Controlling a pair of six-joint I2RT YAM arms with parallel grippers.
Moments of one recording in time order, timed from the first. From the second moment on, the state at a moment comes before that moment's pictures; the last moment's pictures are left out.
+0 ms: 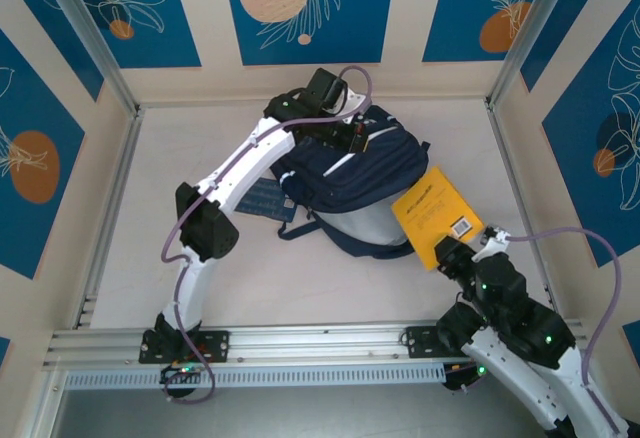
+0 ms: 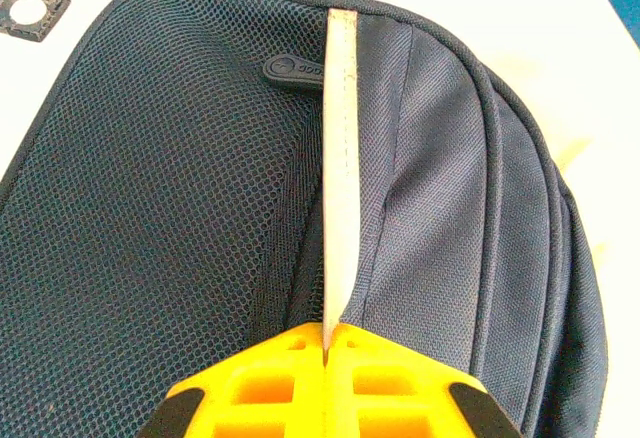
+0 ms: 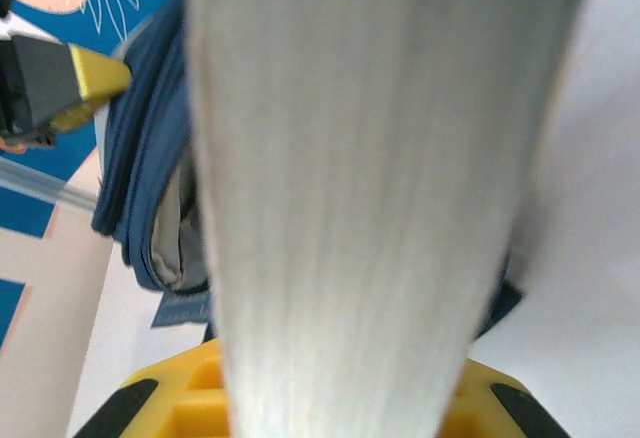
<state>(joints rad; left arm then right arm) -0.69 2.20 2.37 -0.99 0.42 -0.25 0.69 0.09 0.60 -0.94 0.38 1.02</state>
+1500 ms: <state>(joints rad) -0.65 2.19 2.37 -0.93 0.61 -0.37 0.44 1.15 0.40 0.43 -0.14 1.31</state>
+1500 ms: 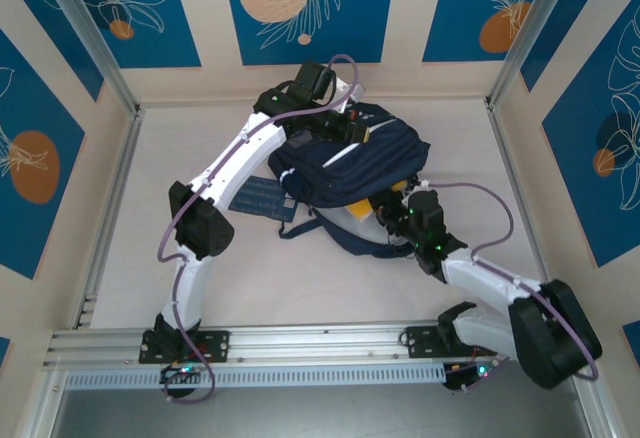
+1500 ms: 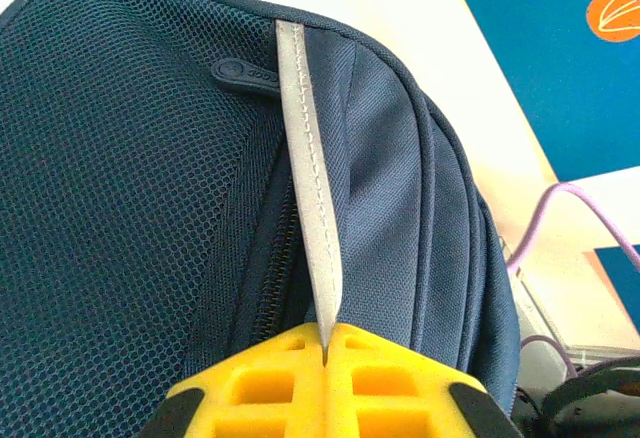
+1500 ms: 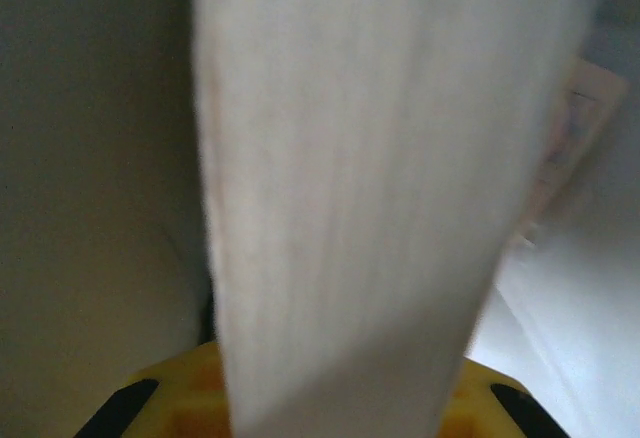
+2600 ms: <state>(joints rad) -0.61 2.28 2.50 -0.91 0.66 -0.44 0.38 1.15 0.48 0.40 -0.11 1.13</state>
